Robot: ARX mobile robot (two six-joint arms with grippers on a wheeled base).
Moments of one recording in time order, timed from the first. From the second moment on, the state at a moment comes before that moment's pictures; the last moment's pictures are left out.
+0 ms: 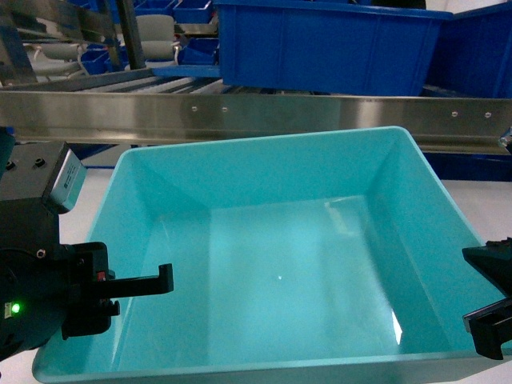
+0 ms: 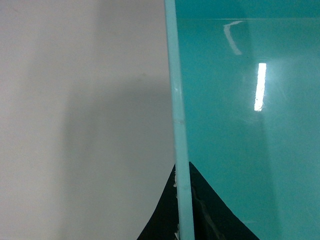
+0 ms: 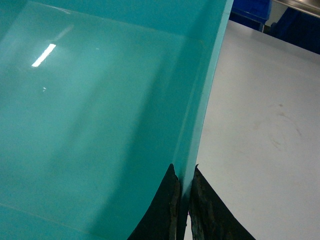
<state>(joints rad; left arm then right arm) -0.37 1.55 0.51 0.31 -0.29 -0.36 0.27 1.41 0.48 0.37 -0.03 -0.13</state>
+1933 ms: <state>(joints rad) -0.37 1.55 0.51 0.32 -0.29 -0.36 0.27 1.41 0.48 0.37 -0.03 -0.13</state>
